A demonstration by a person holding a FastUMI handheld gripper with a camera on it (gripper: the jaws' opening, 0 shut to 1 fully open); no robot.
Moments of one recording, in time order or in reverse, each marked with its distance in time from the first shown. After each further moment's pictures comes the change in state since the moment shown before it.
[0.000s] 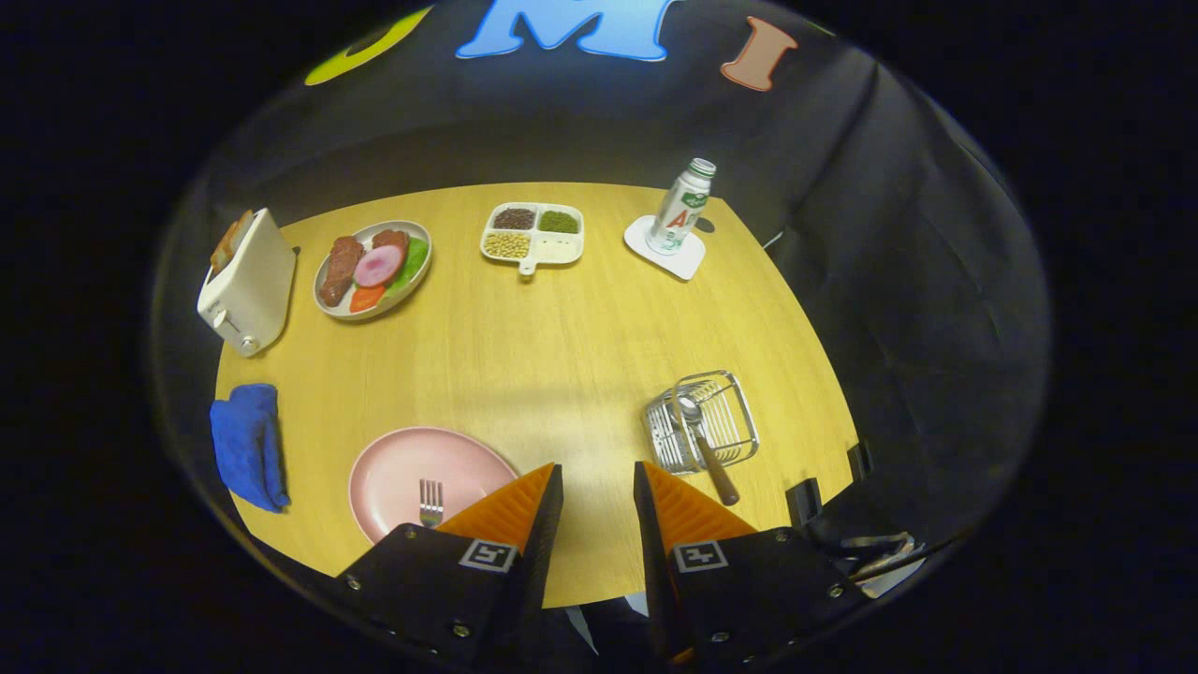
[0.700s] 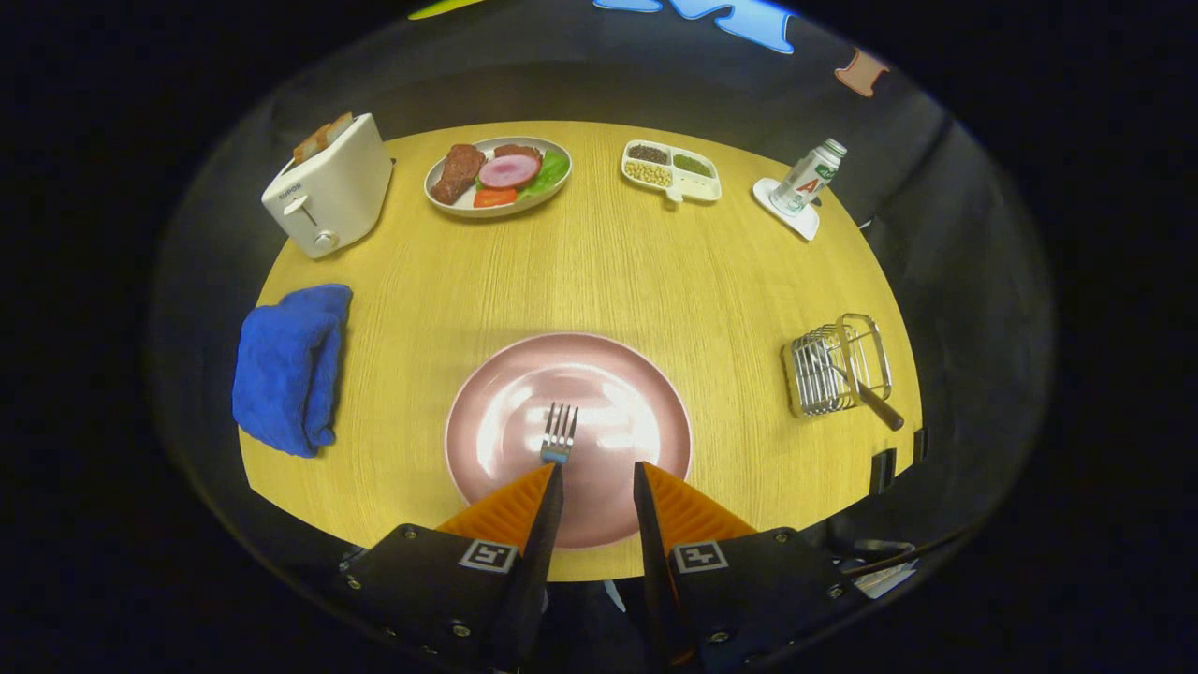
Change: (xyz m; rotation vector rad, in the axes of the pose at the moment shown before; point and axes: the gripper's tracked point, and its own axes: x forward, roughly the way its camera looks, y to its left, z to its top) arm 0.012 0.119 -0.085 -0.110 0.157 0.120
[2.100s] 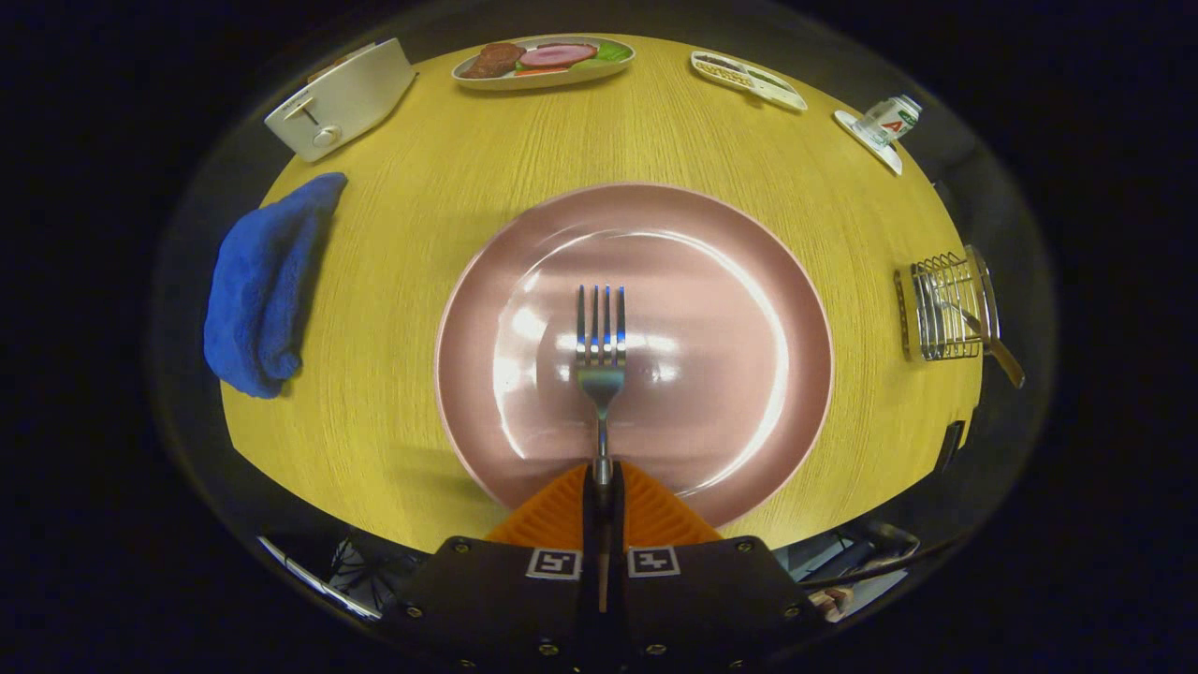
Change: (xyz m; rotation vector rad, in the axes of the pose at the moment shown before) arm 0.063 0.033 -0.058 -0.071 0.208 0.075
